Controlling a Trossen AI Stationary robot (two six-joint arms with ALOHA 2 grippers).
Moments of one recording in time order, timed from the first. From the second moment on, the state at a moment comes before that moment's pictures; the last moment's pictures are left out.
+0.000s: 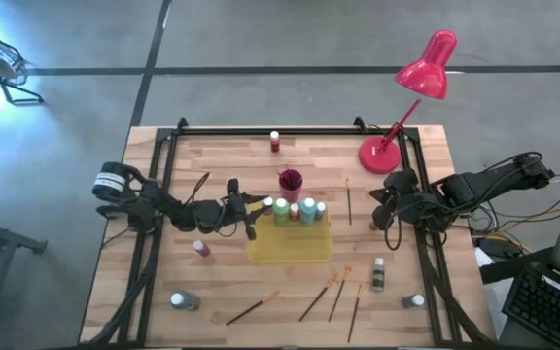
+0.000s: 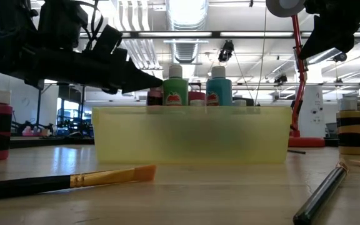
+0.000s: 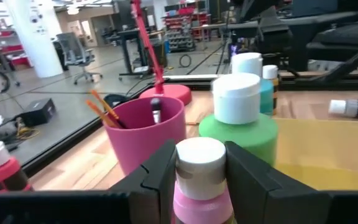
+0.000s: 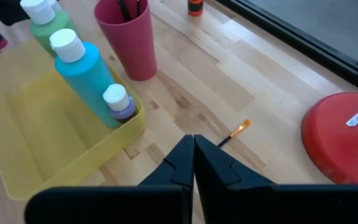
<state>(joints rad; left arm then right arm) -0.11 1.65 0.37 1.28 -0.48 0.08 0.33 0.79 0.78 -0.94 0.65 0.86</state>
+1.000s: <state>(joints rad) -0.11 1.65 0.39 1.18 -0.49 -0.01 0.33 0.79 0.78 -0.94 0.65 0.86</state>
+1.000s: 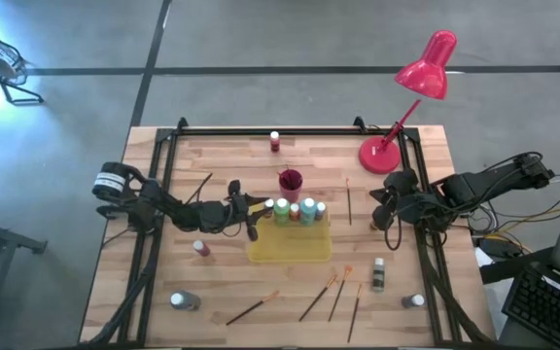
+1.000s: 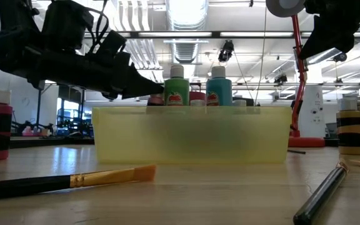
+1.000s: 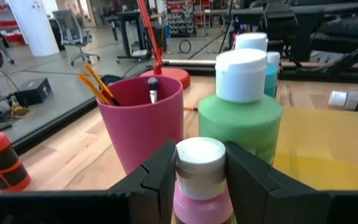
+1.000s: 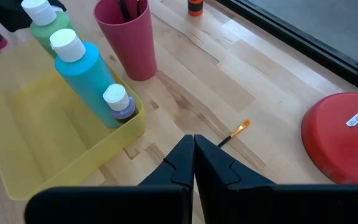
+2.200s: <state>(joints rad) -0.11 1.65 0.39 1.16 -0.49 -0.02 0.33 0.79 0.78 -0.94 0.65 0.86</state>
